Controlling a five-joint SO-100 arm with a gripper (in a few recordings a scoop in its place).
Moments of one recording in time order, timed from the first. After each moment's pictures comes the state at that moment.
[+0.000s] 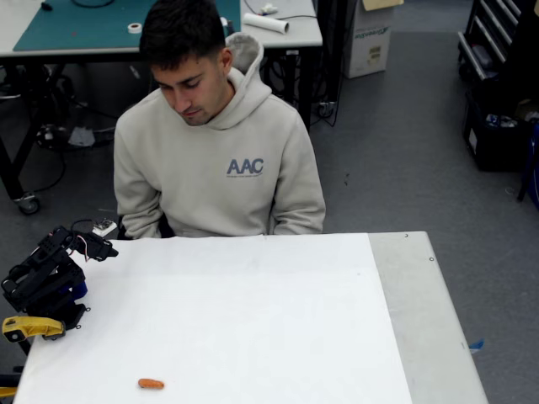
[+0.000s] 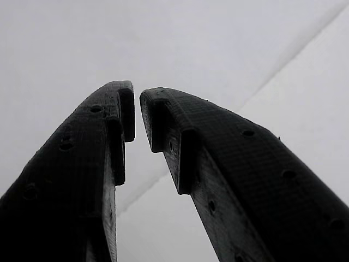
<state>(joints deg) -3.8 189.0 165.9 73.2 -0.3</state>
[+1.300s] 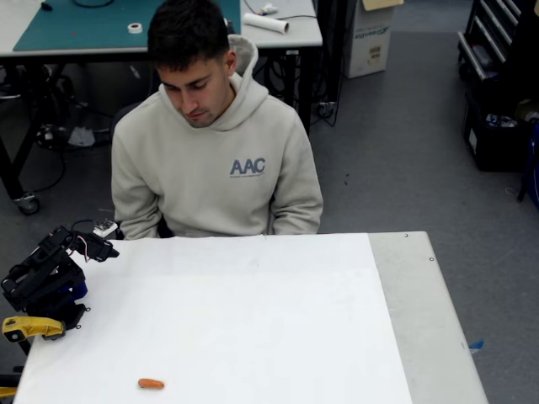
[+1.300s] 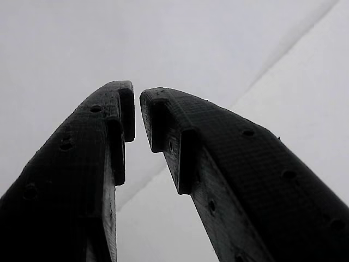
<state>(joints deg) -2.5 189.0 165.9 73.2 -0.2</state>
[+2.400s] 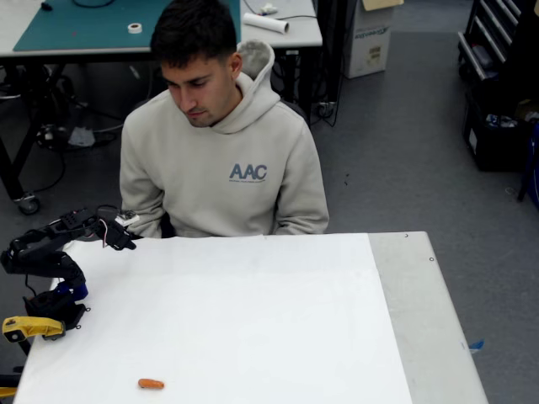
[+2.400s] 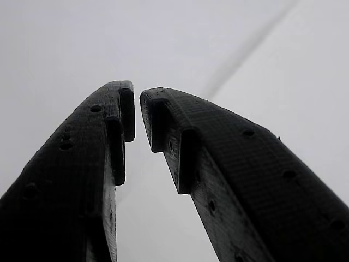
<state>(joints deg) 9.1 141.2 139.7 60.9 -0.2</state>
